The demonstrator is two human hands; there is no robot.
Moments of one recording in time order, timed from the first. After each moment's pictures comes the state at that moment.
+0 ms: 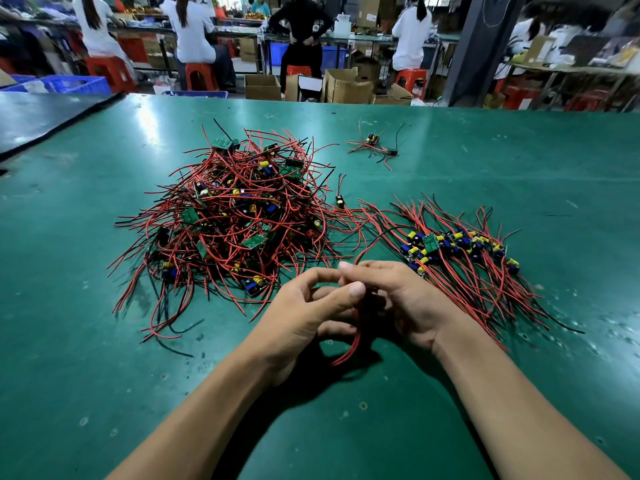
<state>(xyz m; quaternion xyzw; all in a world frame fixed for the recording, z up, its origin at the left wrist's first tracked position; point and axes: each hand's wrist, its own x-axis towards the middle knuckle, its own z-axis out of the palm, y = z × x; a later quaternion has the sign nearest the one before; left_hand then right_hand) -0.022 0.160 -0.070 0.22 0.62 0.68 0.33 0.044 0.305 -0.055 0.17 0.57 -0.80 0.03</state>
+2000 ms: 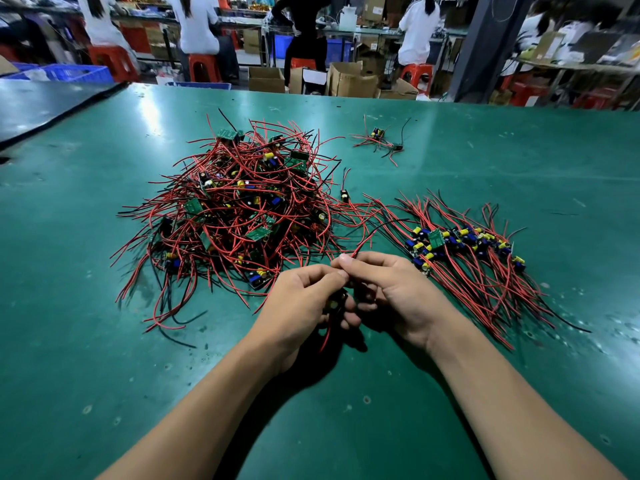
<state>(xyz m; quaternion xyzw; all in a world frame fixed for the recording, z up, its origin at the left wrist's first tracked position) -0.018 0.162 -0.063 0.16 0.59 0.72 0.33 0.035 0.301 -0.068 0.16 0.57 -0.80 -0.04</state>
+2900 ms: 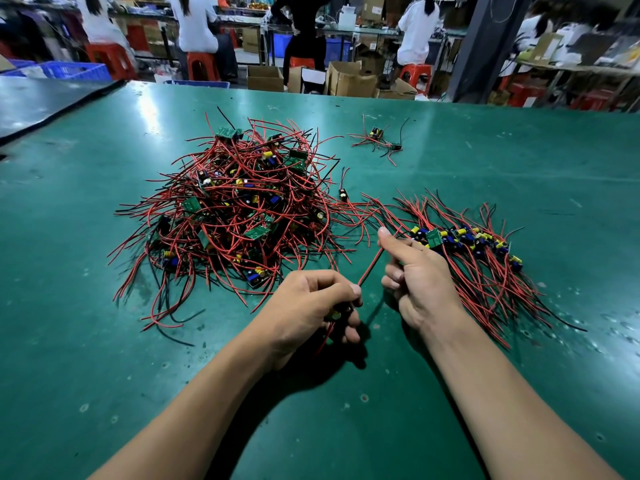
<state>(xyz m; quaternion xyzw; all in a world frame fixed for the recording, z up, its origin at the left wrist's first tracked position) -0.019 0.158 -0.059 0.22 0.59 0.67 0.39 0.022 0.320 -0.072 0.27 0.46 -0.80 -0.29</state>
